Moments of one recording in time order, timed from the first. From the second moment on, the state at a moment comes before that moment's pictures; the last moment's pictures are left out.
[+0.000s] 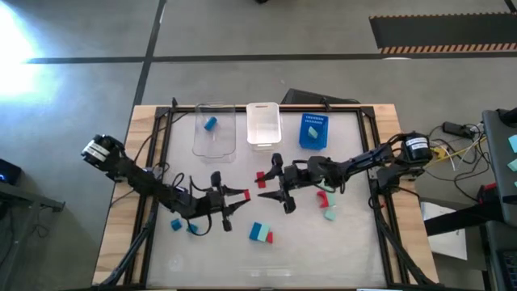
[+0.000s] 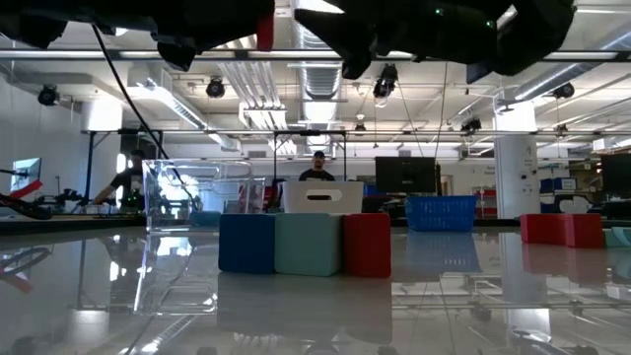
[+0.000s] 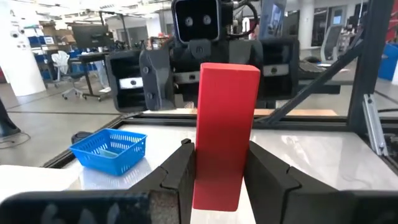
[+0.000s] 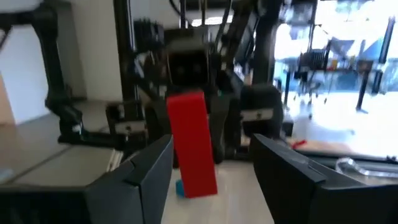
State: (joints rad) left arm -0.51 1.48 0.56 0.98 -0.76 0.06; right arm 0.08 1.69 0.77 1.01 -0.19 0.02
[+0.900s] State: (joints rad) left arm -0.50 1.49 0.56 0.98 -0.76 0.04; right arm 0.08 1.73 0.95 0.77 -0.24 -0.09
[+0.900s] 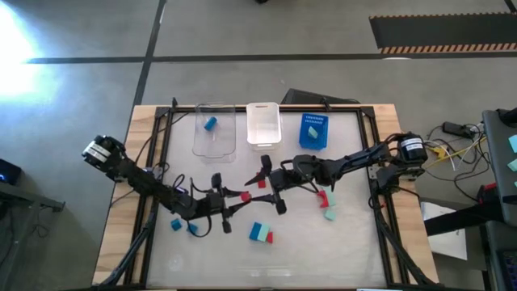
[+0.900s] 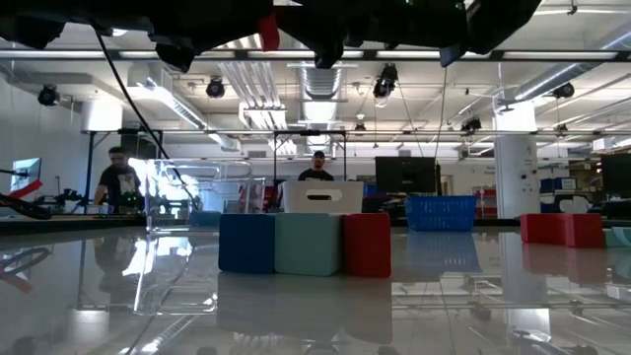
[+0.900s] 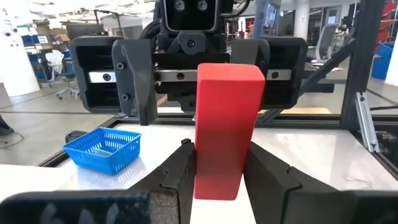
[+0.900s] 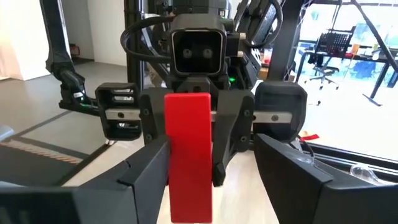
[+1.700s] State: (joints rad) left arm -0.48 1.49 0.56 0.99 -0.77 0.03; right arm 0.08 1.76 1.07 0.57 -0.24 -0.10
